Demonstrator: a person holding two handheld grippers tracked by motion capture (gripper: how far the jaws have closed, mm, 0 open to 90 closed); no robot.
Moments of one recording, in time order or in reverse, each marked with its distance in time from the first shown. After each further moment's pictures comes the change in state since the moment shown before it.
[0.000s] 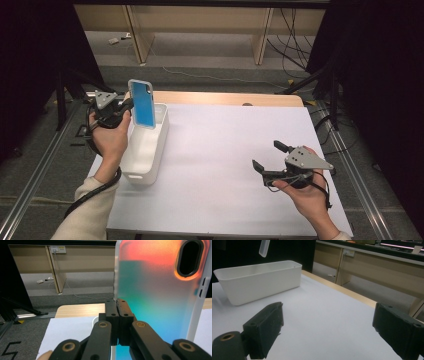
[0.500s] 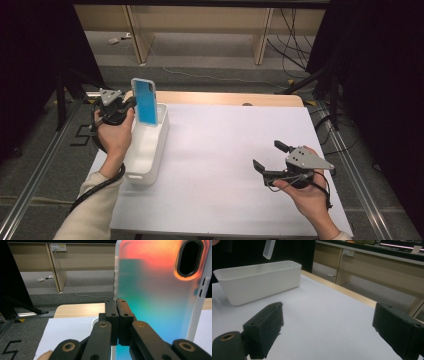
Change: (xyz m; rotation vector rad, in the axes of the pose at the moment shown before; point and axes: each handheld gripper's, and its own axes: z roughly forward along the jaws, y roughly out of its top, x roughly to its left) left arm -0.003 0.000 0.016 0.012 0.010 -0.003; right arm -0.001 0.000 -0.001 -0.002 0.002 0.001
